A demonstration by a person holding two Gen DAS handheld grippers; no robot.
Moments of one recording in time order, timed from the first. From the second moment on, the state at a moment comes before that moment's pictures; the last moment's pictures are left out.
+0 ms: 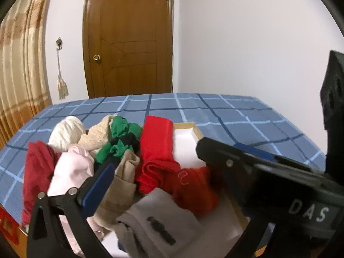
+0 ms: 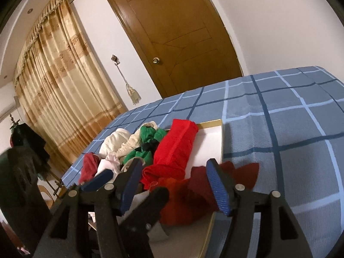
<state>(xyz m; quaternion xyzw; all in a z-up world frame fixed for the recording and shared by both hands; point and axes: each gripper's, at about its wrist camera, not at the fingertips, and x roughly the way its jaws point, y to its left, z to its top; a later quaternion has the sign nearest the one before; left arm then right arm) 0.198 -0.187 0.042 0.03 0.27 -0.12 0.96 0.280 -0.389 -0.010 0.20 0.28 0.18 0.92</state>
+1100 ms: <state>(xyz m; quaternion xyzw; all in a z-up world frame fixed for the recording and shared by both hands) 0.182 -0.125 0.023 0.02 0.28 -0.08 0.96 0.216 -0.372 -0.027 0.23 0.23 0.08 0.94</state>
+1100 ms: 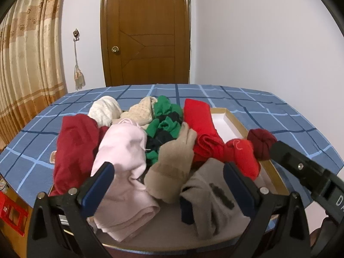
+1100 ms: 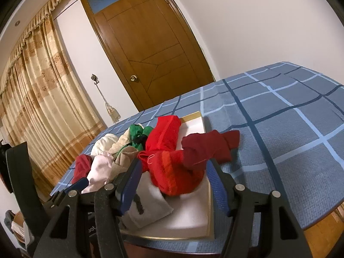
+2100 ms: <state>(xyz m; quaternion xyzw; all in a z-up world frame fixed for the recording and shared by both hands) 0.155 -0.109 0.023 0.01 0.28 -0.08 0.96 0.222 -0.408 -0.038 0.20 0.29 -0.07 0.93</state>
